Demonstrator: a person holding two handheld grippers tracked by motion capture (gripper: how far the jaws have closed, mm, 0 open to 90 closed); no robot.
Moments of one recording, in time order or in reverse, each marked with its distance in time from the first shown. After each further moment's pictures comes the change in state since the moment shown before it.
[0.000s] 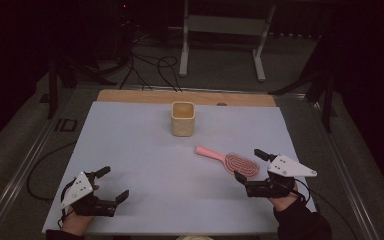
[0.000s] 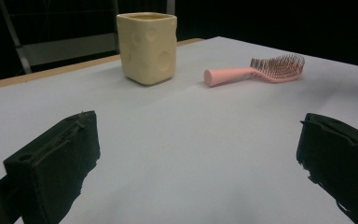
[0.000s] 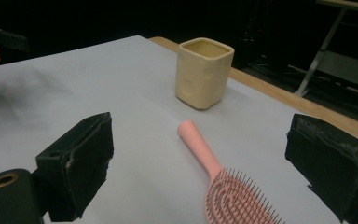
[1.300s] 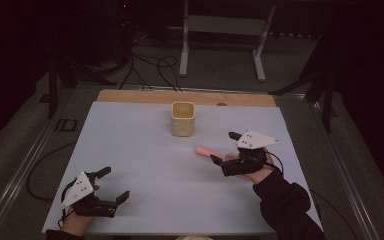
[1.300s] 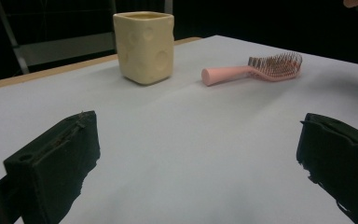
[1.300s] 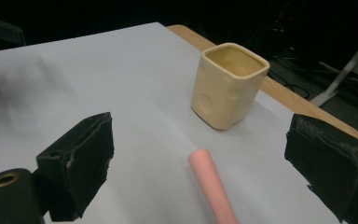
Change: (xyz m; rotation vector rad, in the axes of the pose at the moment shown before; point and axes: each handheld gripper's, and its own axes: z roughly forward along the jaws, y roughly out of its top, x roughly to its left) left arm -0.001 0.001 0.001 0.006 -0.008 0.009; right arm -0.002 0.039 0.072 0.100 0.103 -0.084
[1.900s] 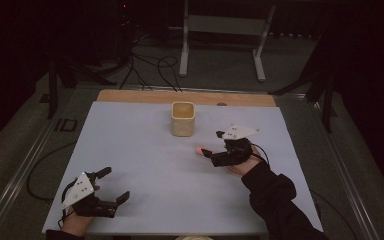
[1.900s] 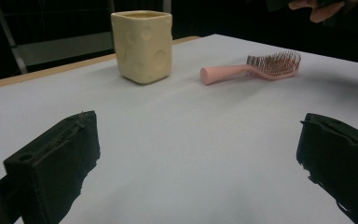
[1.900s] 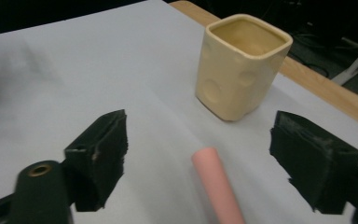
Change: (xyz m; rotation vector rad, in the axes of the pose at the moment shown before) left arm -0.001 0.000 0.000 0.002 -0.004 0.006; right arm -0.013 -0.007 0.048 0.080 0.037 0.047
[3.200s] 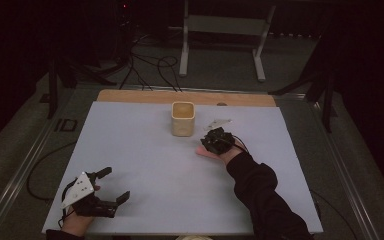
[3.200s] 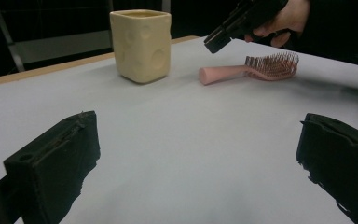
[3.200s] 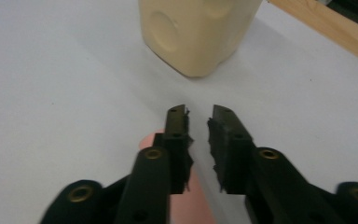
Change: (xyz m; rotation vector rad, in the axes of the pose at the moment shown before) left arm 0.000 0.001 0.000 0.003 -0.009 -0.021; right arm -0.021 -0.010 0.078 0.264 -0.154 0.061
